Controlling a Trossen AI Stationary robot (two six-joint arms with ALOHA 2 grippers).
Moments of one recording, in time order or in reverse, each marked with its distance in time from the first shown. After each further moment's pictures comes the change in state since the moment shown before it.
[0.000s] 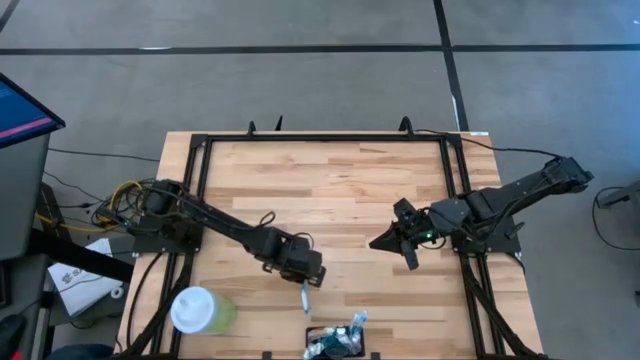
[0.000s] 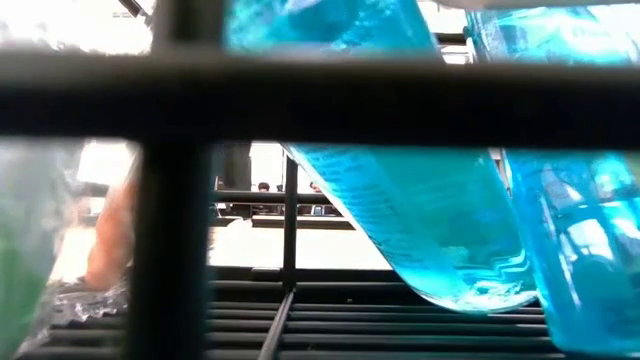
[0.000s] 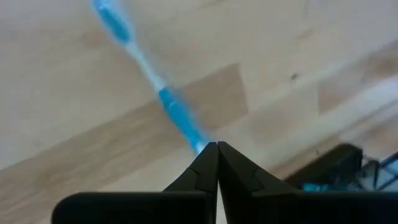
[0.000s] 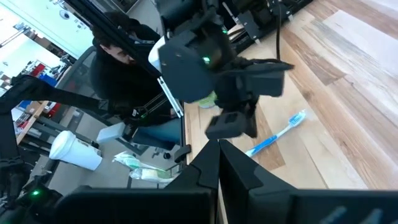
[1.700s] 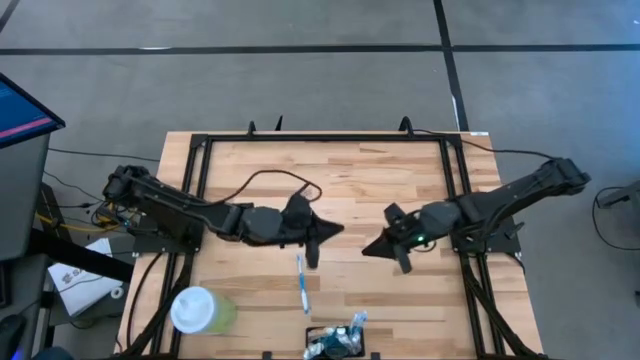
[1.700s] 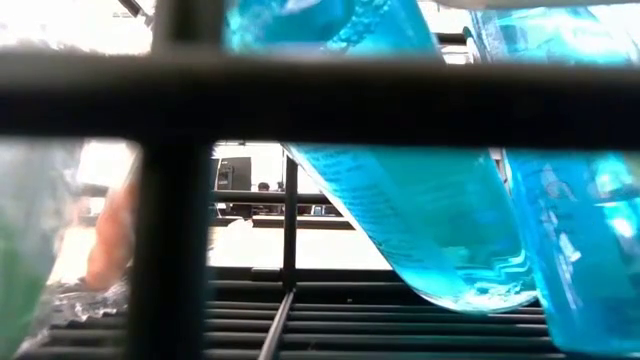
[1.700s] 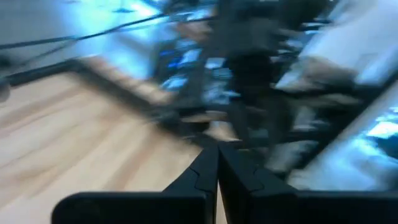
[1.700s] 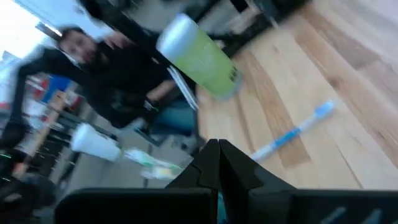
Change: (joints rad) left arm 0.031 -0.324 -0.045 0.699 -0.545 0.991; right arm -0.019 0.092 0.002 0.094 -0.098 0.042
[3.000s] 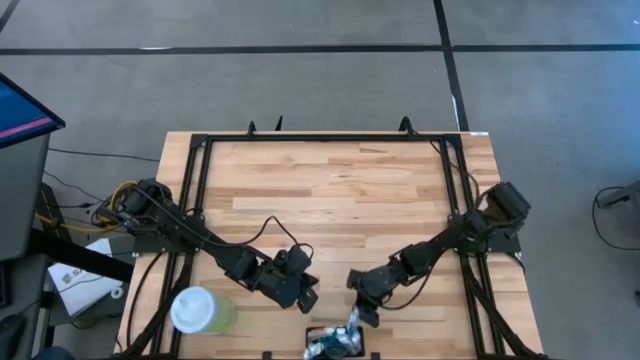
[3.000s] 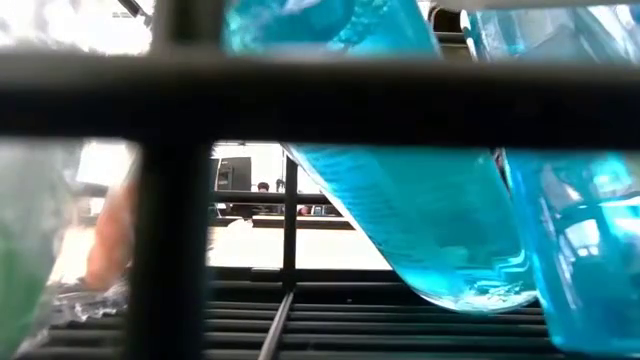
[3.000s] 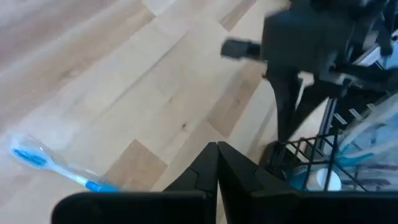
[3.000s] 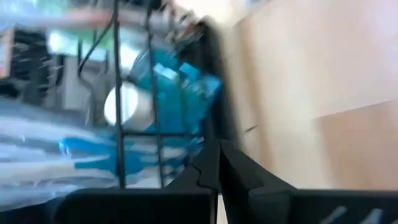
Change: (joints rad) left arm -0.229 0.208 0.000 -0.435 0.031 -0.564; right arm 0.146 0.677 0.000 0.359 -0.255 0.146
